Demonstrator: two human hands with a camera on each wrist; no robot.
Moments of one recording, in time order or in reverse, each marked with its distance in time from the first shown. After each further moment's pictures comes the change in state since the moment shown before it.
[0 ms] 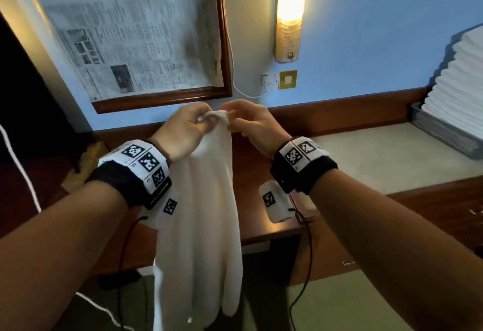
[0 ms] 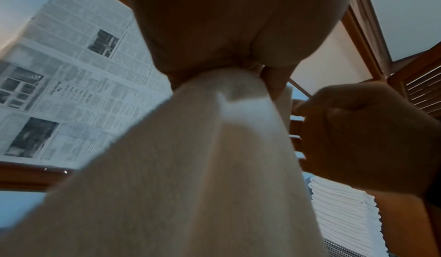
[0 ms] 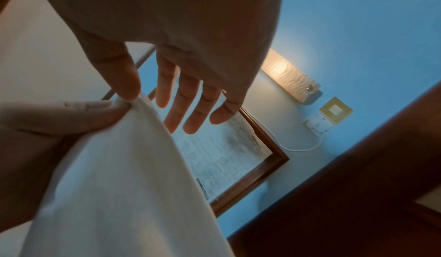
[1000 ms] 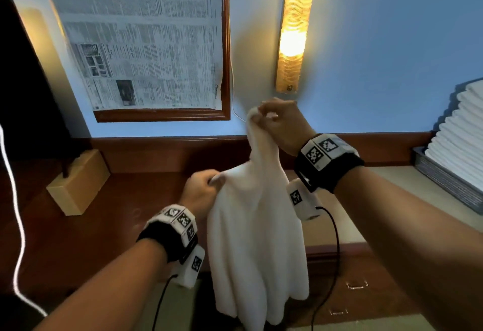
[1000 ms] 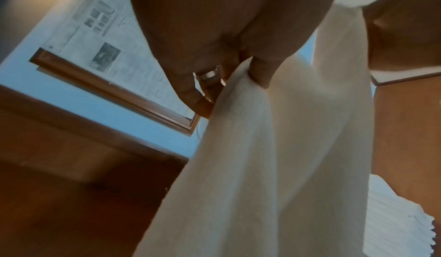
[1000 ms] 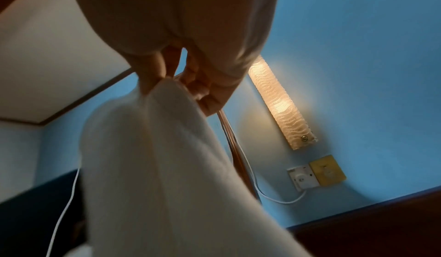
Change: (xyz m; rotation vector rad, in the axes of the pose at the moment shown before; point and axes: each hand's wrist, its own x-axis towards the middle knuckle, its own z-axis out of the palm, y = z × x) left_hand -0.001 -0.041 0.137 -0.252 0.191 -0.240; right_hand 0.033 0.004 -0.118 -0.482 0.117 -0.161
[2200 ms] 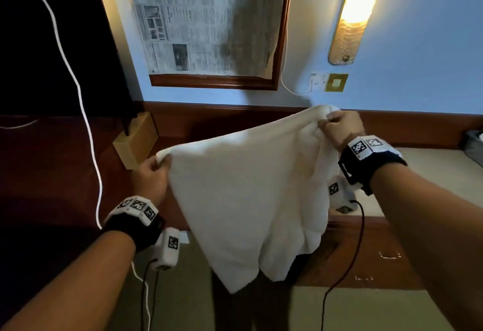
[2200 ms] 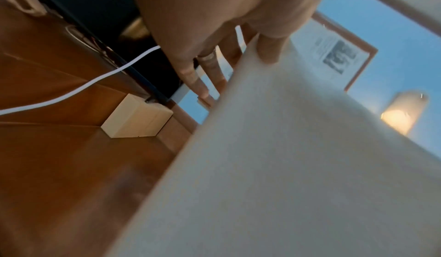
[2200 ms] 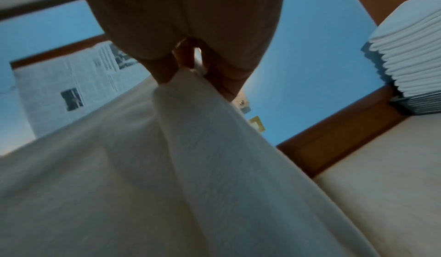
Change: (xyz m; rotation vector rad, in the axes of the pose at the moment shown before) left_hand -0.108 -0.098 -0.186 -0.037 0.559 -0.259; right_hand -0.036 0.023 0.077 -0.111 0.128 0.569
